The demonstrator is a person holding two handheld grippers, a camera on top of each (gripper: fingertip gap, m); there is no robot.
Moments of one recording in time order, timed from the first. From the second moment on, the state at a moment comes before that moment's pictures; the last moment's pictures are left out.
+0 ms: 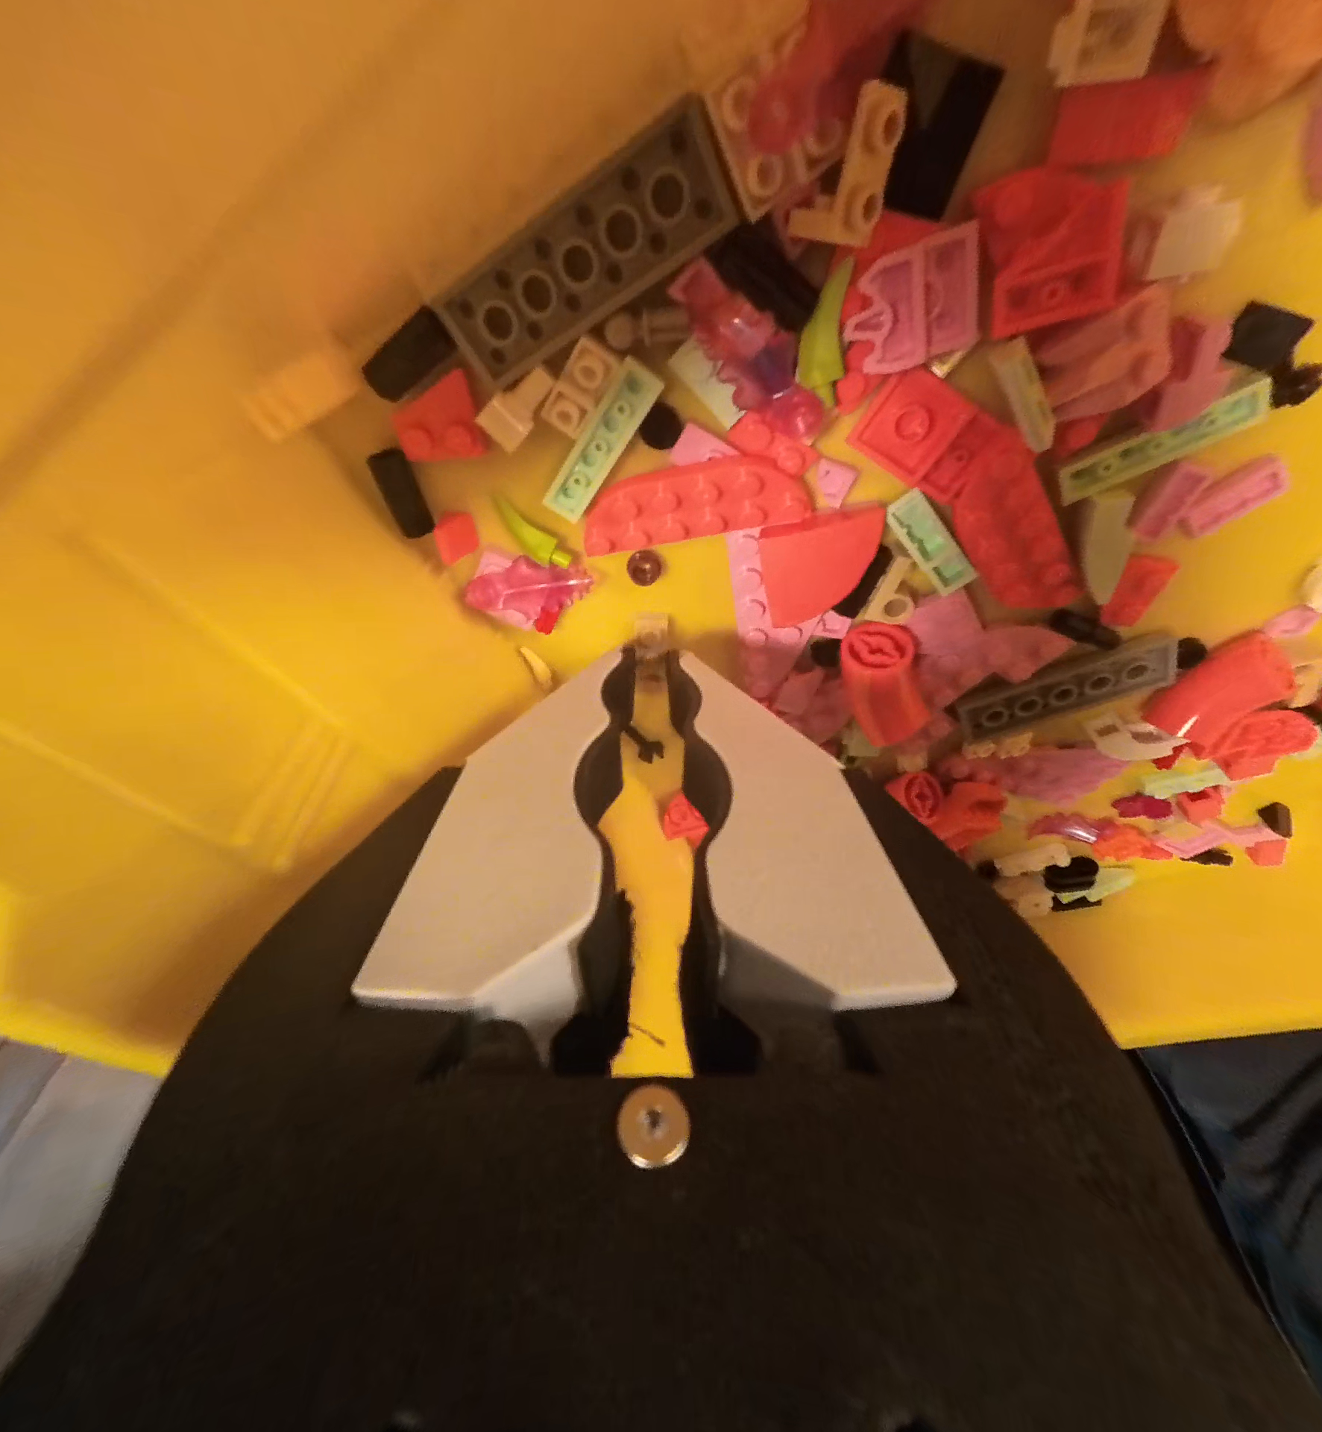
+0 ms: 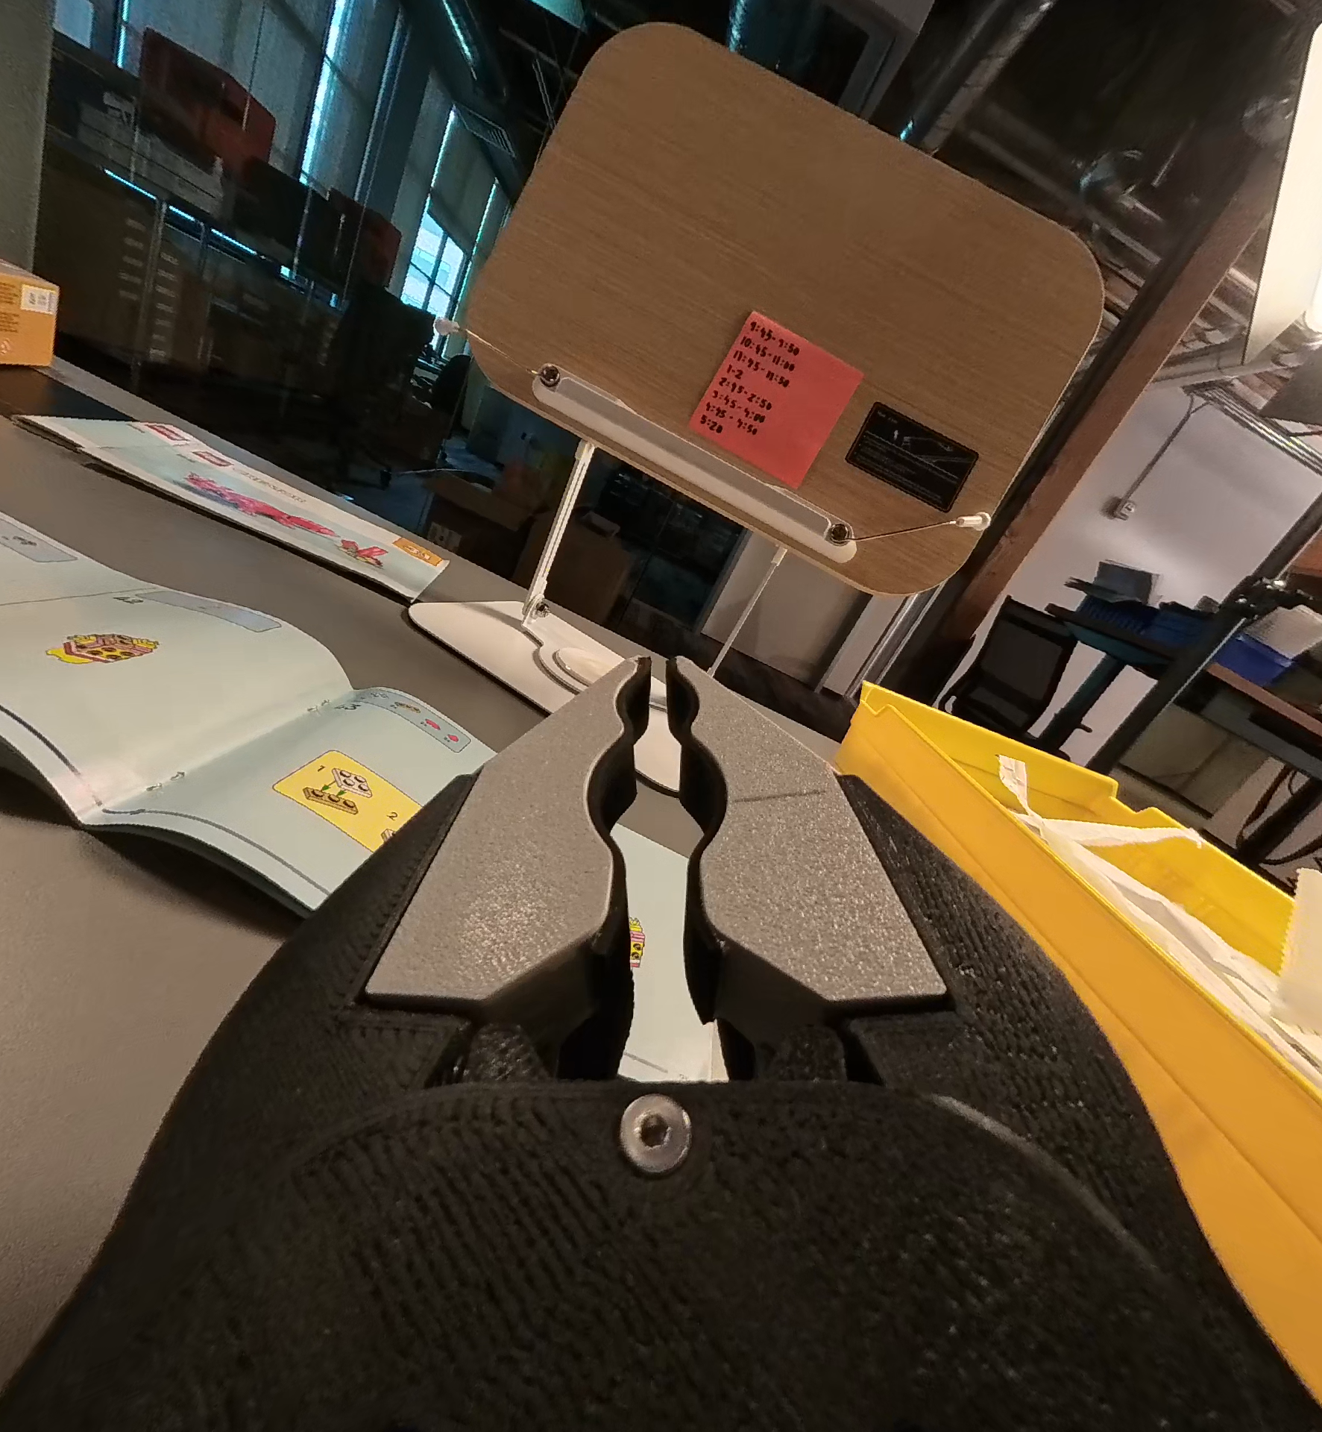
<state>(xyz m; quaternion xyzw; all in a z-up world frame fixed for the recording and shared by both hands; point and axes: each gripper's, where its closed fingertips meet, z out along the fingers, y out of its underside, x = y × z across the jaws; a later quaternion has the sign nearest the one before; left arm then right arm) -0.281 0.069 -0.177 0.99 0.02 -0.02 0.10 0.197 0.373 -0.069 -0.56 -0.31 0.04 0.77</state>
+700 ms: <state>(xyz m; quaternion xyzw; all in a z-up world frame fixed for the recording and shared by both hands) 0.062 0.145 -0.012 0.87 -0.25 0.18 -0.38 0.234 0.393 -0.063 -0.54 -0.32 0.03 0.78</state>
